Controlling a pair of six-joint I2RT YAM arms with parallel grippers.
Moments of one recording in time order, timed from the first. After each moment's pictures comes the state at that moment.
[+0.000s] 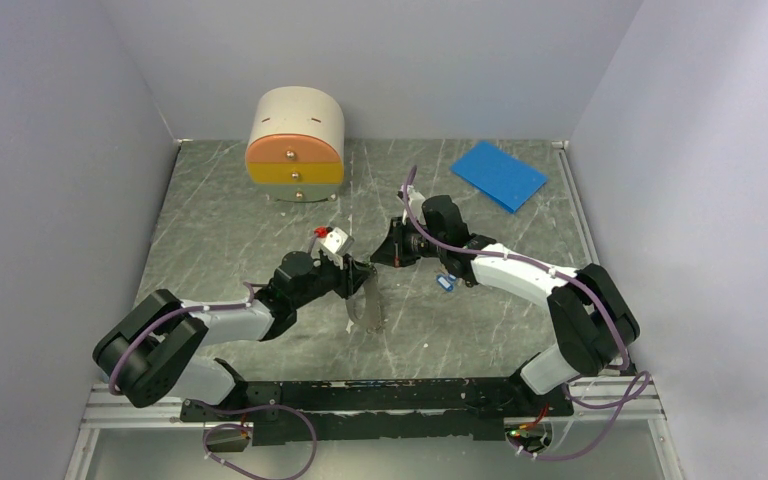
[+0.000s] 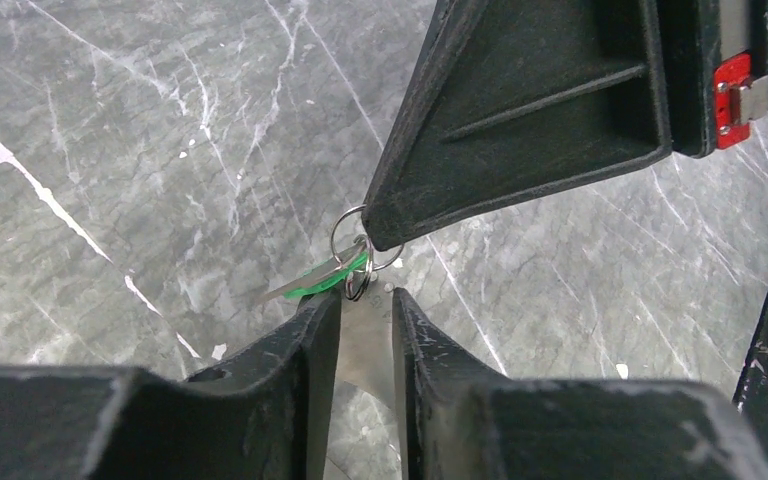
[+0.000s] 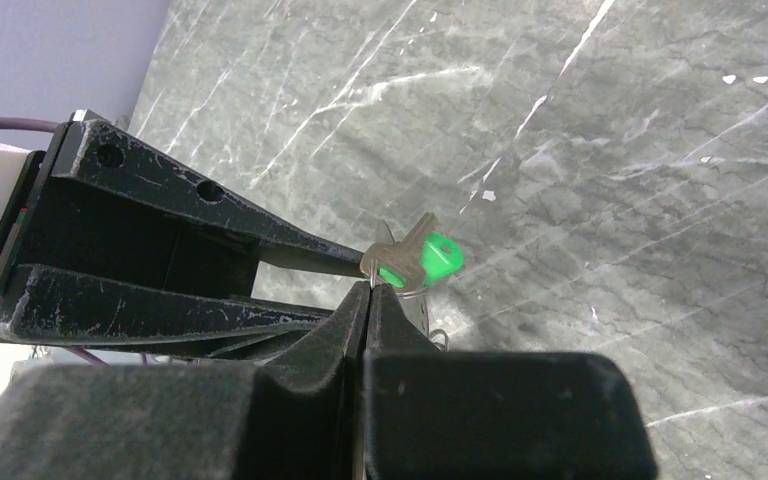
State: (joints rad) left arm -0.71 1.38 0.39 0.79 0.19 -0.23; right arm 0.62 1.52 0.87 0.13 -0.48 0.52
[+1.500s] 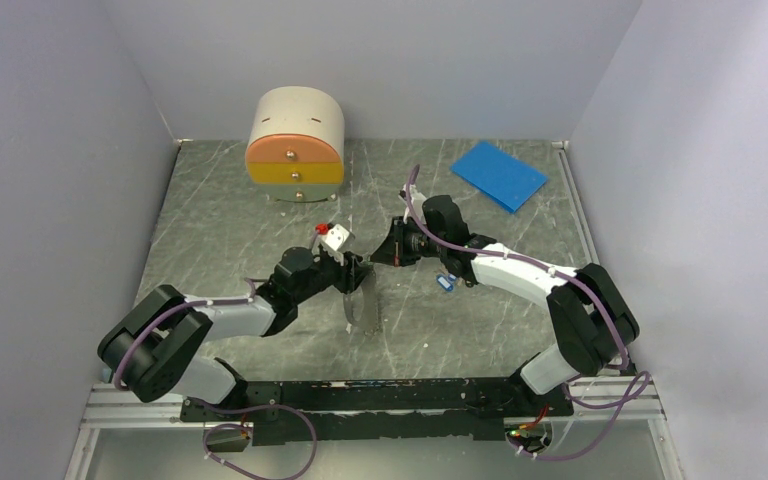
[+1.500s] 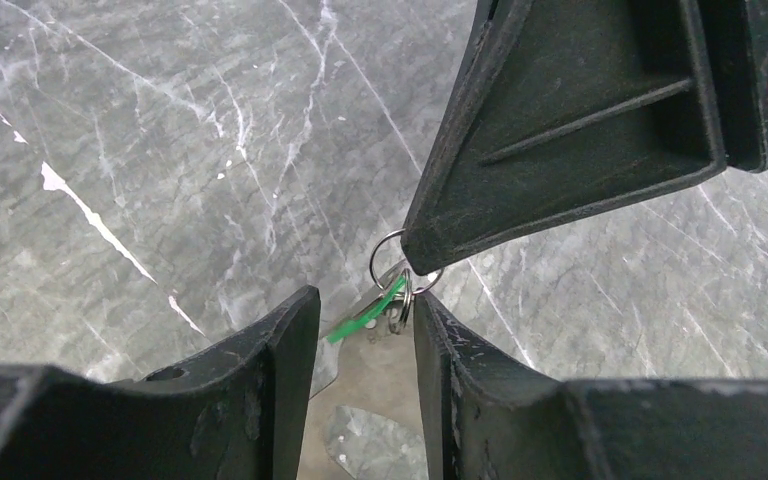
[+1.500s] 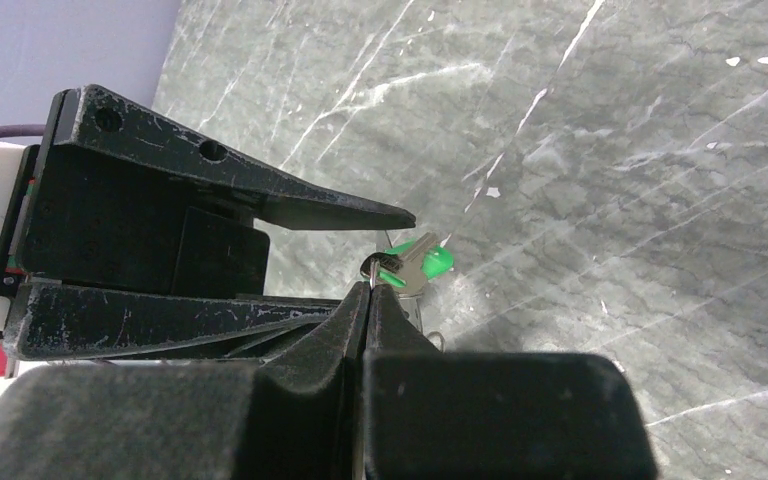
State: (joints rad) left arm -0.68 1.41 0.41 0.80 0.18 -0.16; right arm 0.62 1.52 0.87 0.12 -0.48 0.57
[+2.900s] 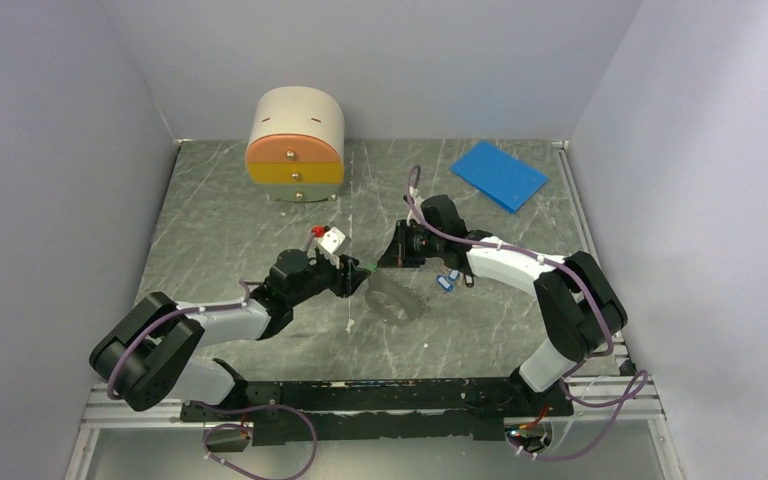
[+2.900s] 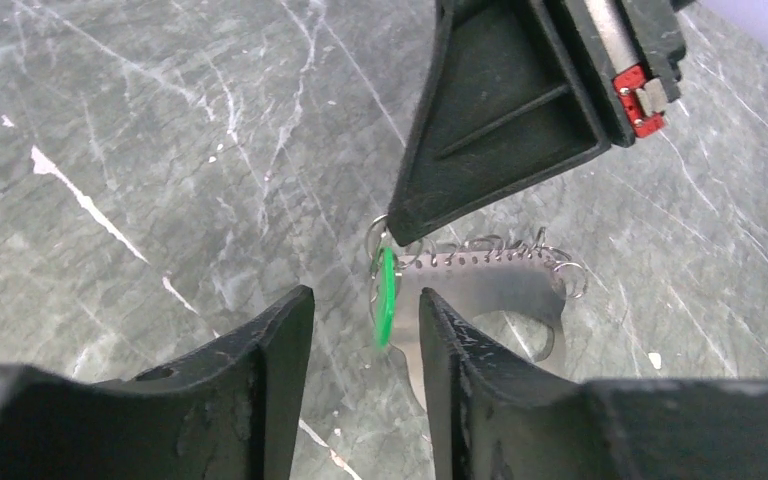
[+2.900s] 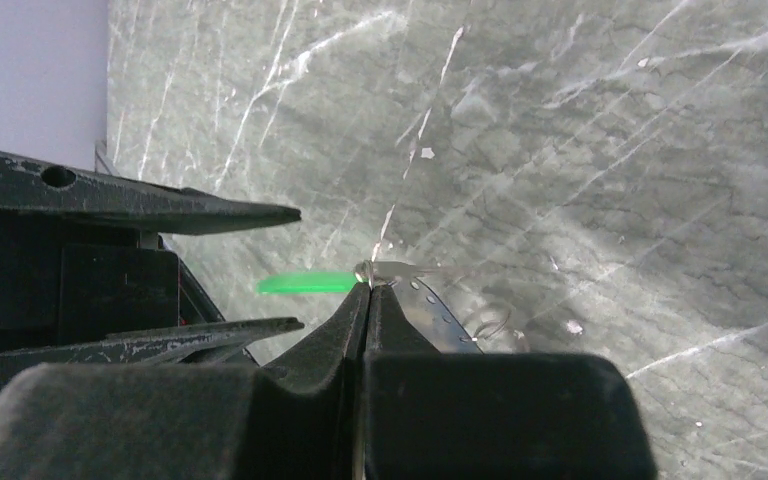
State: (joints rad) left arm -0.67 1.36 0.39 0.77 0.24 -0.16; right arm 0.58 1.60 0.90 0.03 -0.48 0.61
